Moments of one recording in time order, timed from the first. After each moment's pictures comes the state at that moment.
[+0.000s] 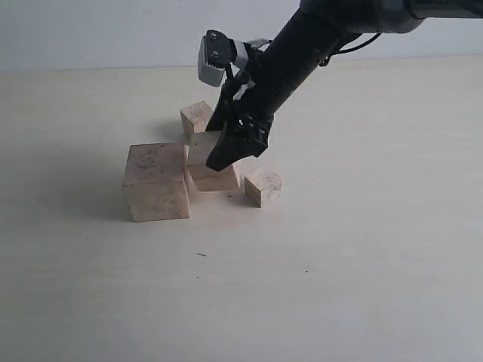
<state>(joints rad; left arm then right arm) 0.09 0.01 0.00 -0.03 0.37 -0.11 0.57 2.19 -1.68 0.76 1.10 -1.51</state>
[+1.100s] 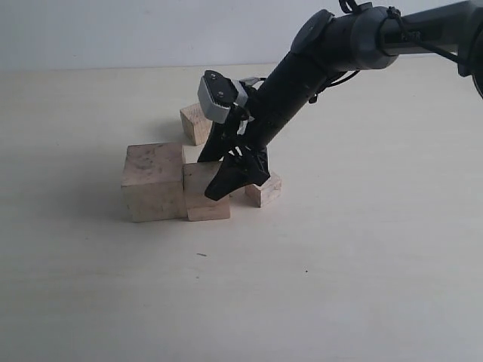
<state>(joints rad) 0.09 0.01 0.00 -0.03 0.37 -0.11 0.57 2.32 -1.68 0.86 1.15 -1.71</state>
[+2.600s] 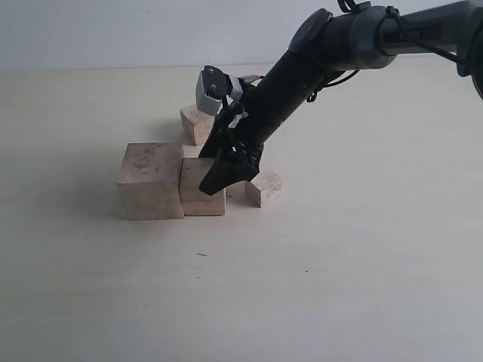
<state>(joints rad) 0.09 0.01 0.00 -0.03 0.37 -0.11 0.57 2.32 -1.68 0.86 1.10 -1.59</state>
